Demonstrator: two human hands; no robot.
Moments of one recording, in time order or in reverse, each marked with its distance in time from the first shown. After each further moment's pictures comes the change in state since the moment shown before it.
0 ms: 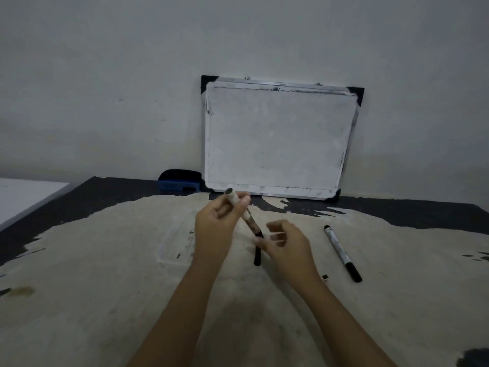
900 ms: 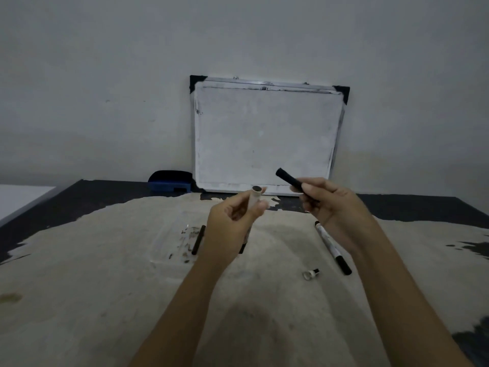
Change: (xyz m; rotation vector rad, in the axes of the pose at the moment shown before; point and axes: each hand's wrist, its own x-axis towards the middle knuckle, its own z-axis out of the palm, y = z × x) left_hand -0.014 0.017 0.017 0.049 -0.249 0.108; right_hand 0.019 -0.045 -0.099 0.807 -0.177 0.053
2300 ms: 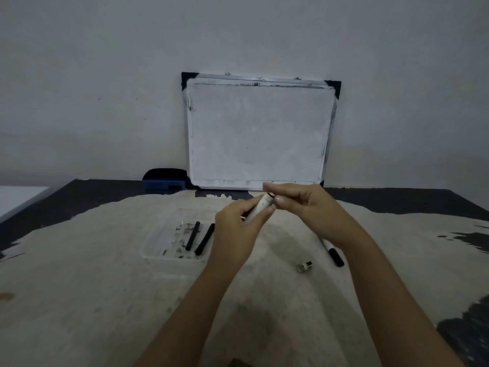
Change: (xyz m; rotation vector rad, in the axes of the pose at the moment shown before) left_hand -0.007 -0.014 0.021 0.299 0.066 0.052; right_hand -0.003 0.007 0.005 -0.686 -0.207 -0.111
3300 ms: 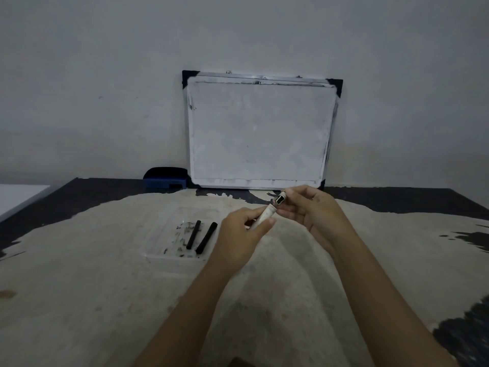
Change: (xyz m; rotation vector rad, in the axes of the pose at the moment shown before) left_hand 0.000 -0.018 0.002 -0.003 -0.168 -0.093; right_hand 0.006 0.021 0.010 0.696 0.303 0.289
